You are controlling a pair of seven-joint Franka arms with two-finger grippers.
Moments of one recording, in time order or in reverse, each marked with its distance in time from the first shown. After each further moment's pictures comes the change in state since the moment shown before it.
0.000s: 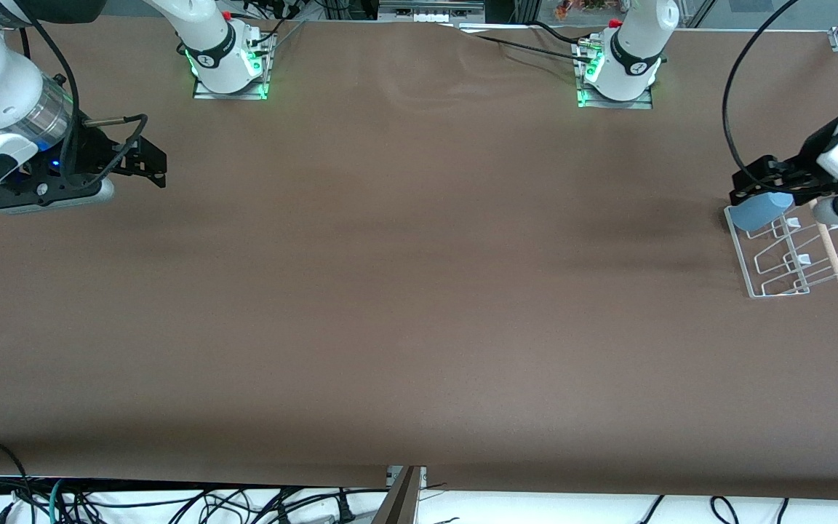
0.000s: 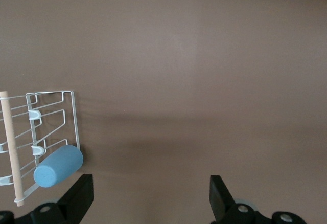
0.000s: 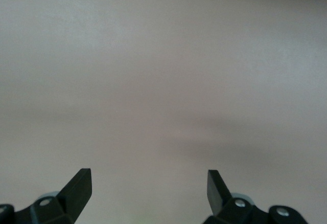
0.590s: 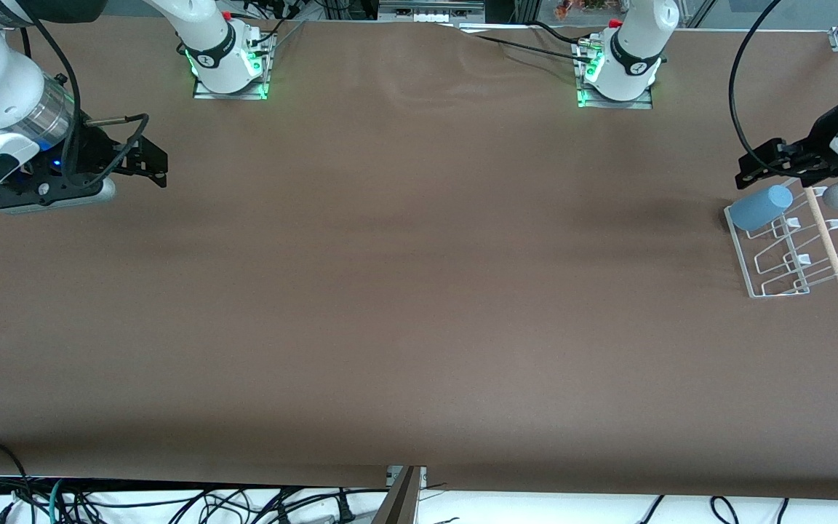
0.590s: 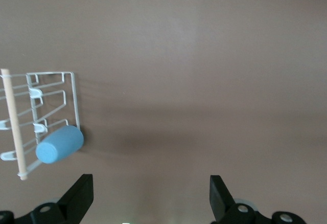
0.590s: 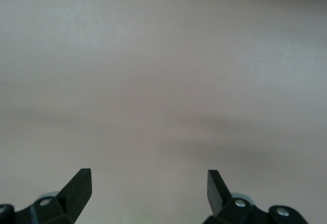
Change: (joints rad) left arm -0.045 0.000 0.041 0.058 -0.024 -0.129 -0.025; right arm 0.001 0.000 0.001 0.000 0.000 0.001 0.000
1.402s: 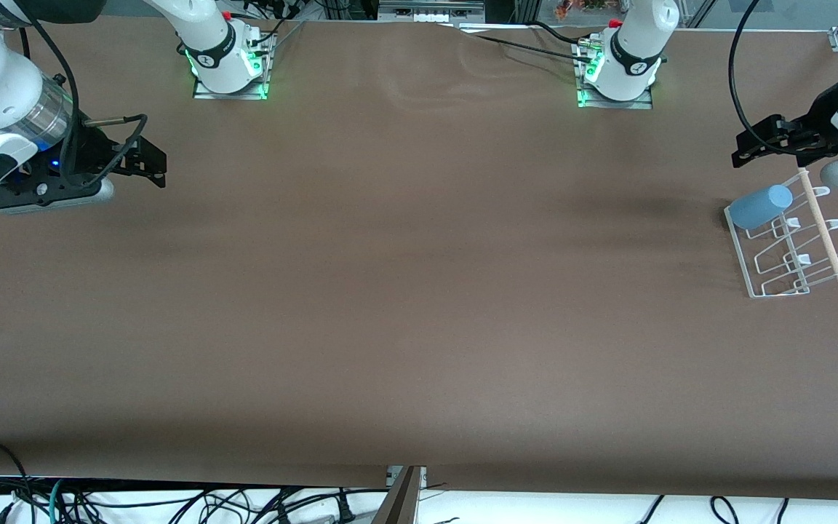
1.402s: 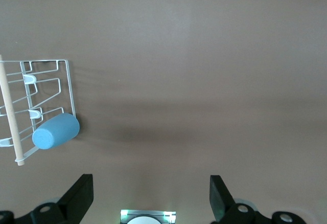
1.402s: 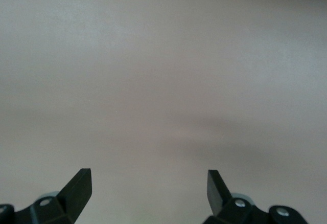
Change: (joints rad) left arm -0.050 -0.023 0.043 -0.008 -0.009 -0.046 0.002; right arm -0.001 0.000 -0.002 0.000 0.000 -0.001 0.000
